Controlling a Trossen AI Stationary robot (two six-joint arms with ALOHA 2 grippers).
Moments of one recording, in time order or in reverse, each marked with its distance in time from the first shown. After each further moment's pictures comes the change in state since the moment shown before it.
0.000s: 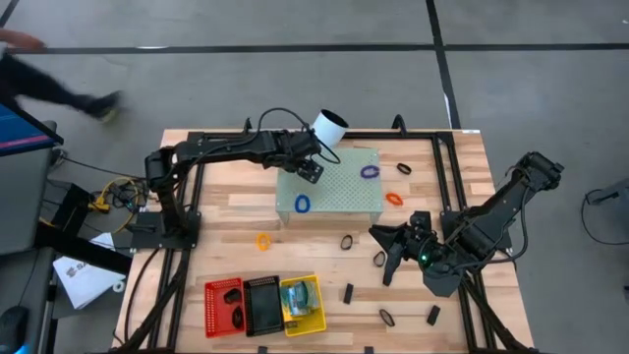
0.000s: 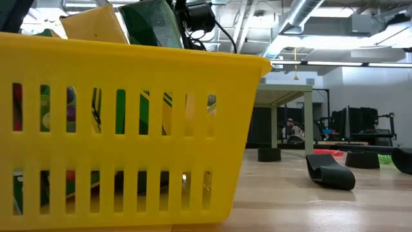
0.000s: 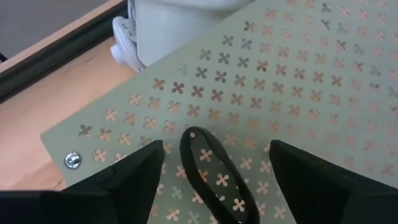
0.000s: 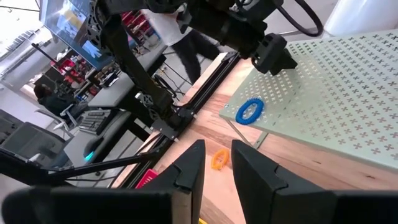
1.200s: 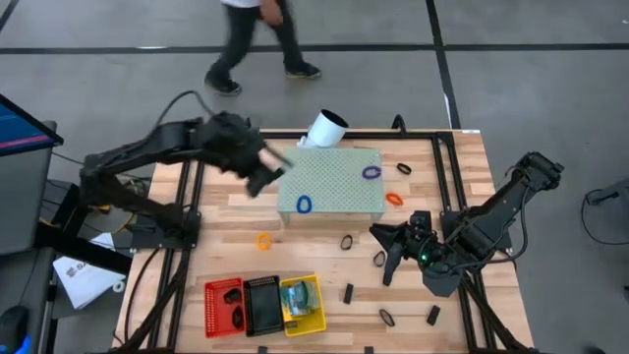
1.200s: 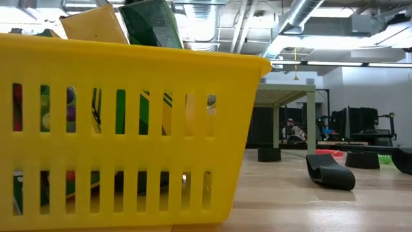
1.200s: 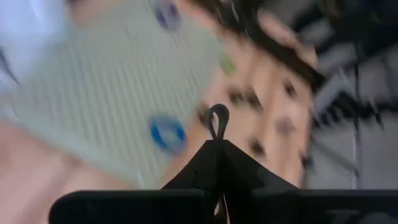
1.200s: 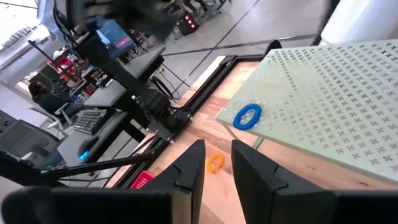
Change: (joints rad) left arm -0.131 -0.561 -0.001 -0.156 0.407 0.181; right arm -0.004 0.000 0.000 -0.010 0.013 -0.027
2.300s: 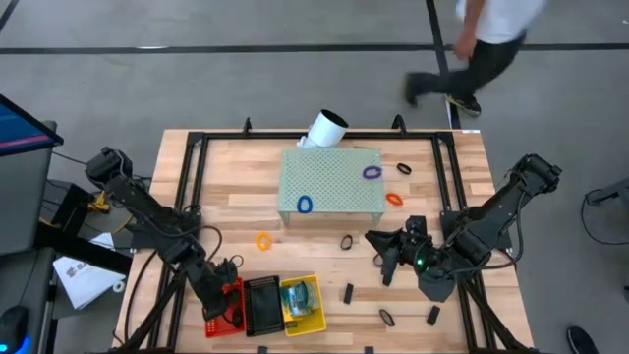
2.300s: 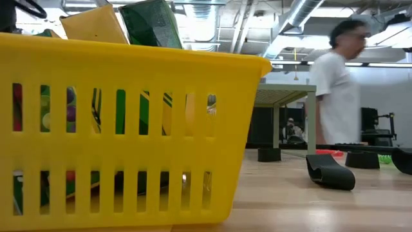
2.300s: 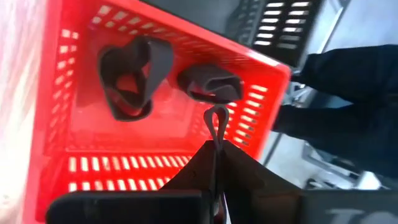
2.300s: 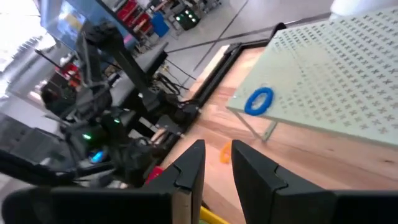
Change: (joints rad) left arm -0.982 -0.037 -0.867 0.560 0.044 -0.903; right arm 0.005 0.048 0.001 0.060 -0.029 0.088
